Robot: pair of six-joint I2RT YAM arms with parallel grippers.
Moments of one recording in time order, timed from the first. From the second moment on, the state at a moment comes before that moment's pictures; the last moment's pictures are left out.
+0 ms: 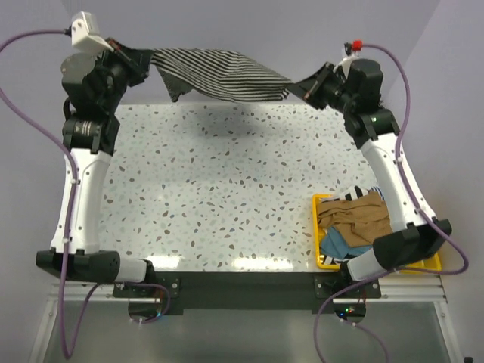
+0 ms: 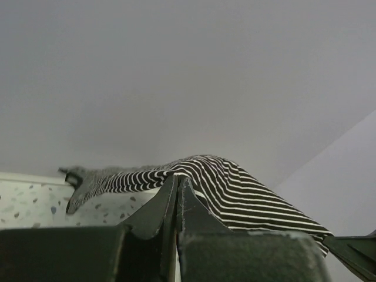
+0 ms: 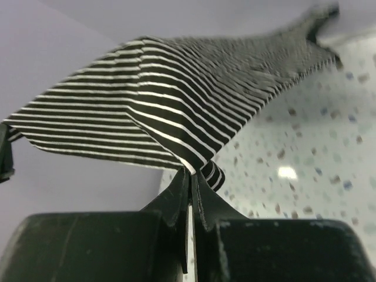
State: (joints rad) left arm -0.06 1.44 1.87 -0.29 0.11 -0.56; right arm 0.23 1.58 1.83 -0.44 -0.33 0.82
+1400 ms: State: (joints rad) left arm -0.16 1.89 1.18 -0.04 0.03 -0.68; right arm 1.03 1.77 1.26 -0.47 0.30 0.68
